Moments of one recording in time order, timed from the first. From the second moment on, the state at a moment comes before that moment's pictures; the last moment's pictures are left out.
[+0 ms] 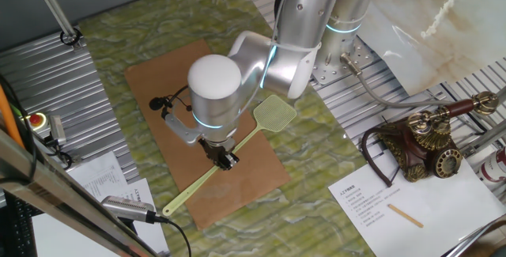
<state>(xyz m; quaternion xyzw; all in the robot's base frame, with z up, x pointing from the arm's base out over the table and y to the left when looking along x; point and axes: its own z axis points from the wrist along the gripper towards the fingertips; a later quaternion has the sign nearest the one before) 0.524 0.203 0.020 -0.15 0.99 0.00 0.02</state>
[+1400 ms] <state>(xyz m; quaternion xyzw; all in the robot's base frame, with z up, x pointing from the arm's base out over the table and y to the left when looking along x) 0.524 0.205 0.017 -0.15 0.99 0.00 0.03</state>
